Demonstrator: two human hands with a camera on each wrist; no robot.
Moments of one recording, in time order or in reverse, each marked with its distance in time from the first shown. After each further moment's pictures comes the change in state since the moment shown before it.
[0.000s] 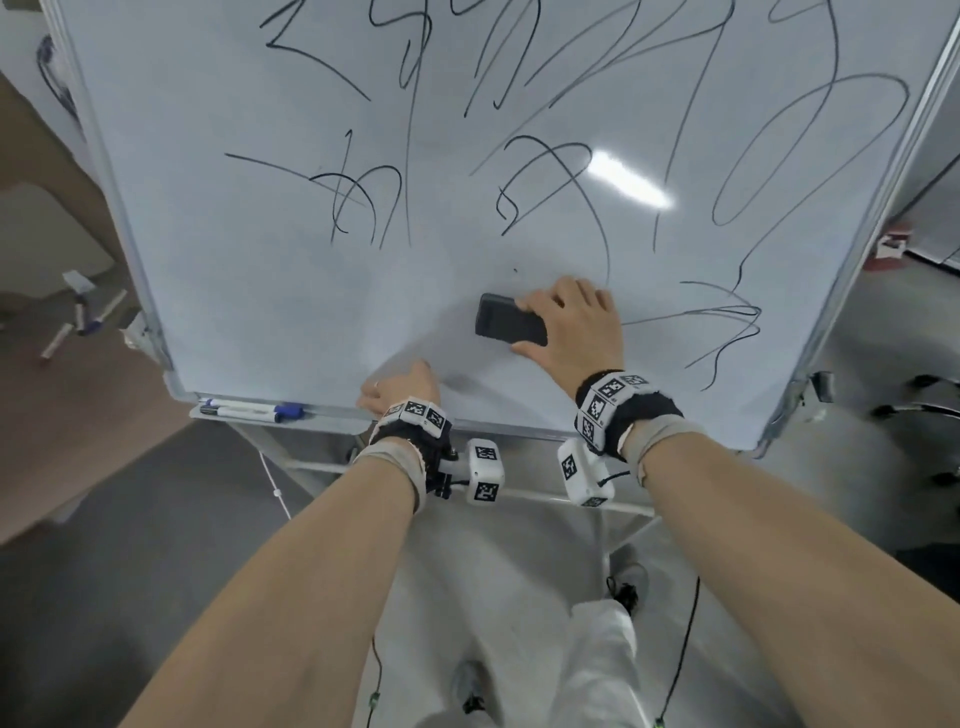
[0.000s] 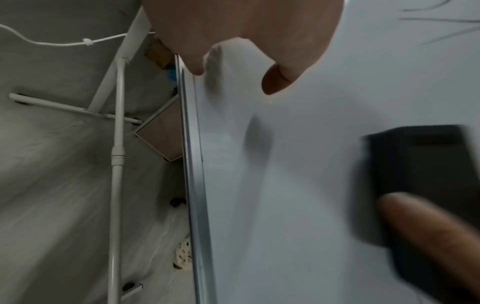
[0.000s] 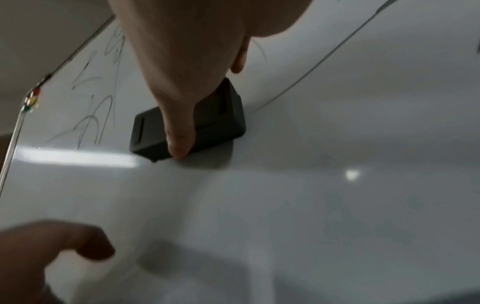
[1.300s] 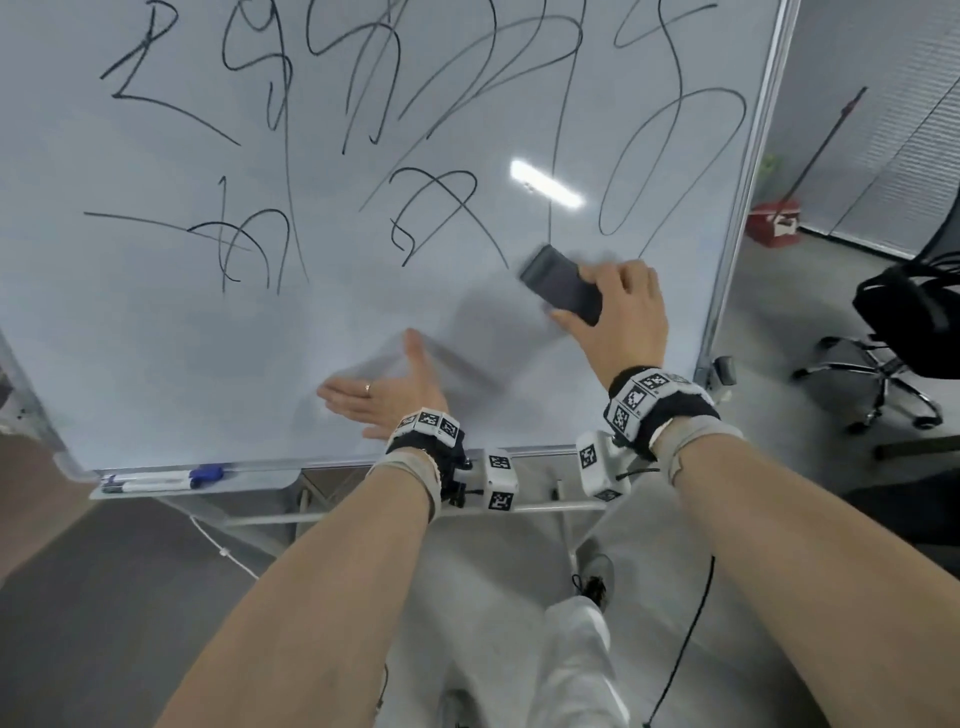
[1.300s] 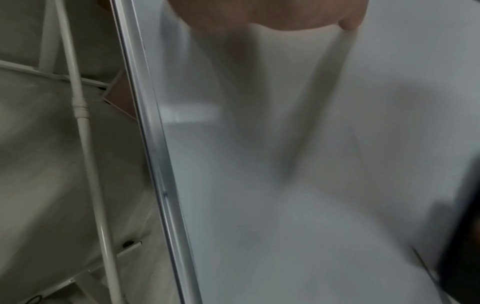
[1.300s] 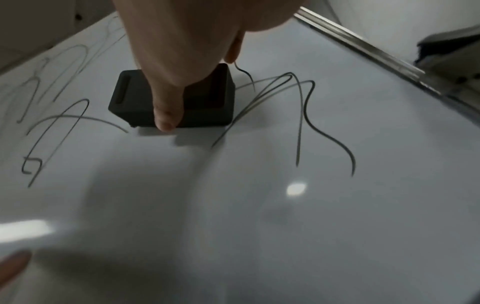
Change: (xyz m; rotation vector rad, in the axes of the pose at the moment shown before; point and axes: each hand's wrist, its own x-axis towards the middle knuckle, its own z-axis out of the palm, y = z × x) left_hand -0.078 0.055 0.071 -0.351 0.183 0.159; right_hand -0.022 0.110 -0.059 0.075 0.251 0.379
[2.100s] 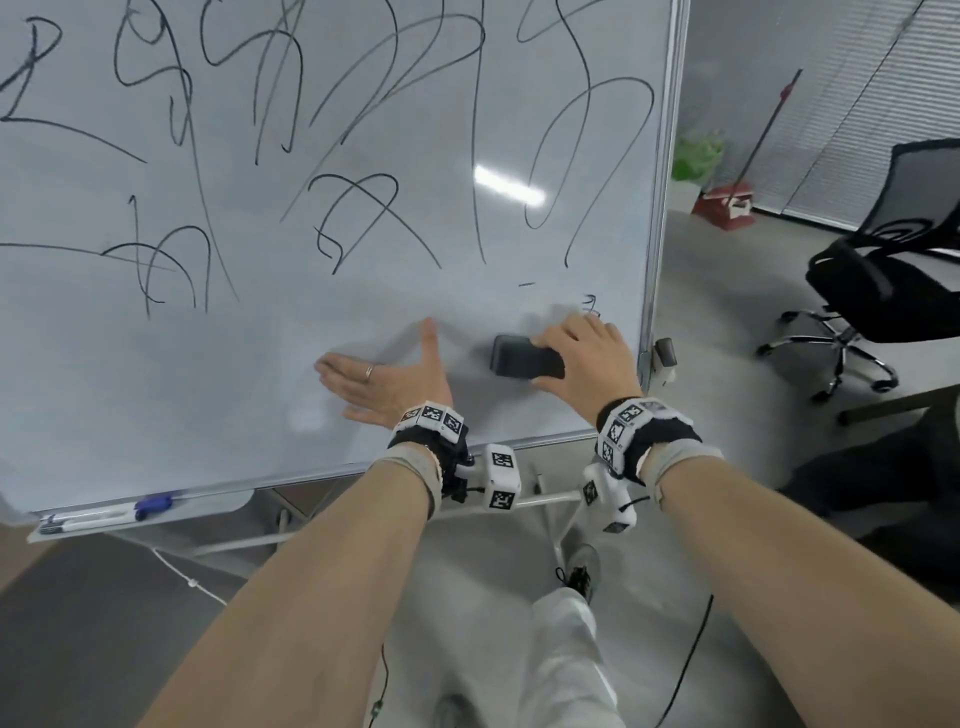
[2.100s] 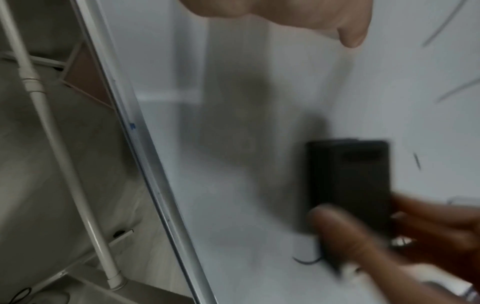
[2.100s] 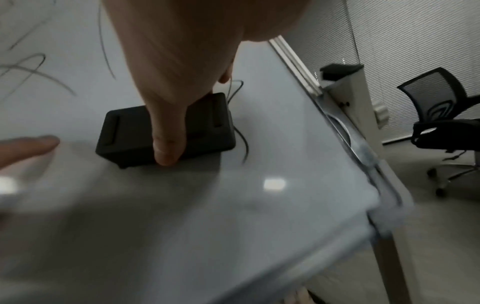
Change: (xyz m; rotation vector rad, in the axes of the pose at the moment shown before) left_hand -0.047 0.002 0.034 0.107 0.026 0.263; right_hand -0.043 0.052 -0.013 -0.206 -0.334 -0.176
